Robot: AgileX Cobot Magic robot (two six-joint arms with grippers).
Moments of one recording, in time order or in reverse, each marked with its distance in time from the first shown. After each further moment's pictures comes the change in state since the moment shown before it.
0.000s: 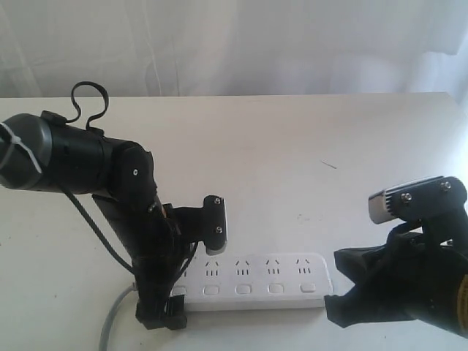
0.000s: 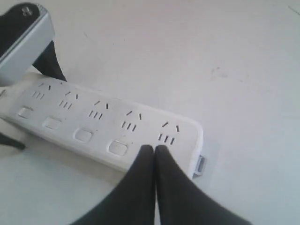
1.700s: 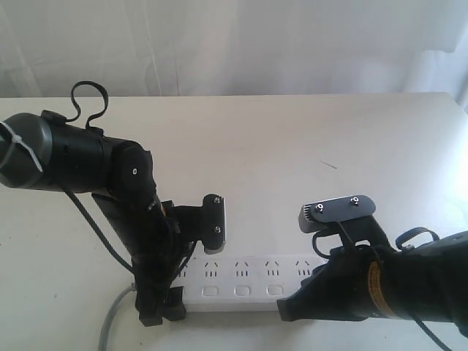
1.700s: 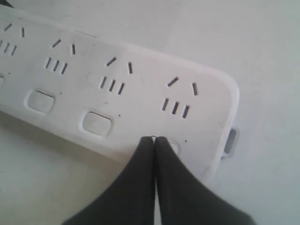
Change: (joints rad) left arm 0.000 0.000 0.000 0.012 -0.012 0.030; right arm 0.000 0.459 -0.141 0.023 -0.040 0.025
